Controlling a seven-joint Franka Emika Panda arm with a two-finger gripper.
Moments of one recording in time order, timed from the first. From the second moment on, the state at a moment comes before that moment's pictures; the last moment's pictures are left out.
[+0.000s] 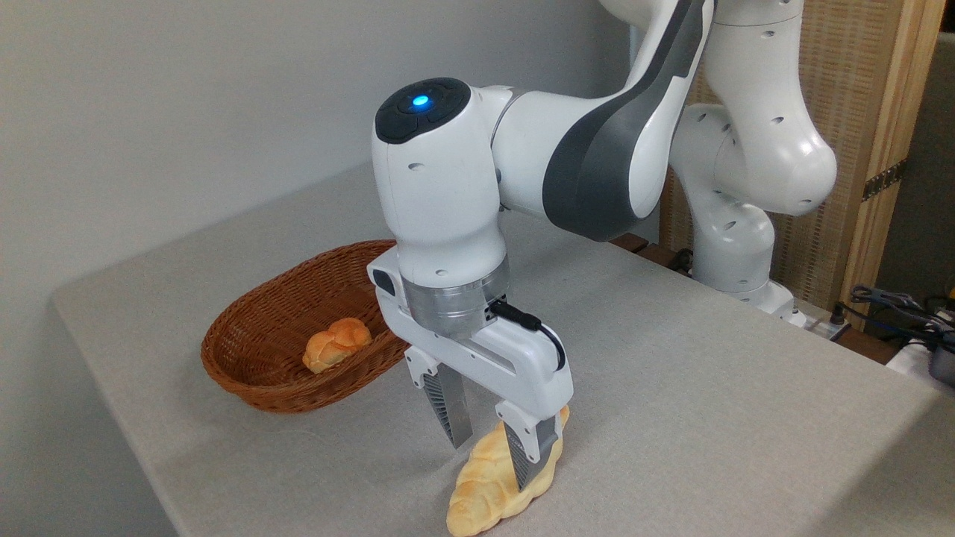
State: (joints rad) arm -0.13 0.05 0.31 -2.01 -0.04 2.02 0.85
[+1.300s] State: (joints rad) arm -0.13 0.07 0.34 -1.99 -0.04 2.02 0.86
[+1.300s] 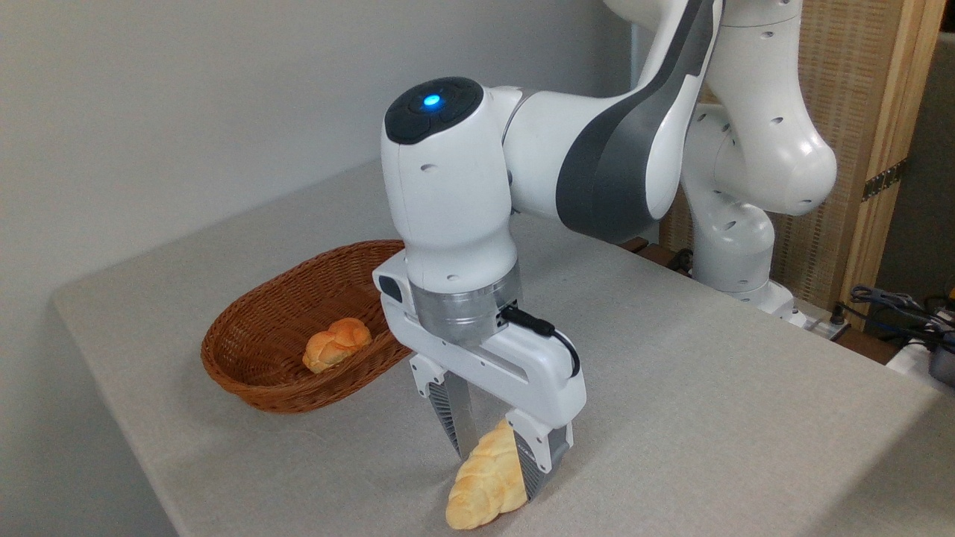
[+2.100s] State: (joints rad) arm -0.15 0.10 0.32 -1.99 -0.04 2.02 0.86
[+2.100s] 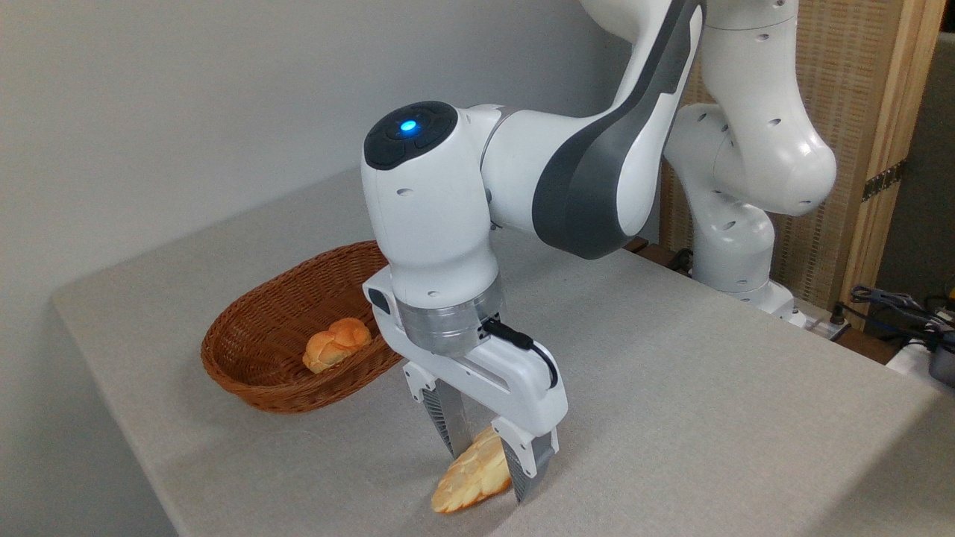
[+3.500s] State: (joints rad) arm -0.15 0.05 0.25 -1.92 -0.13 2.02 0.85
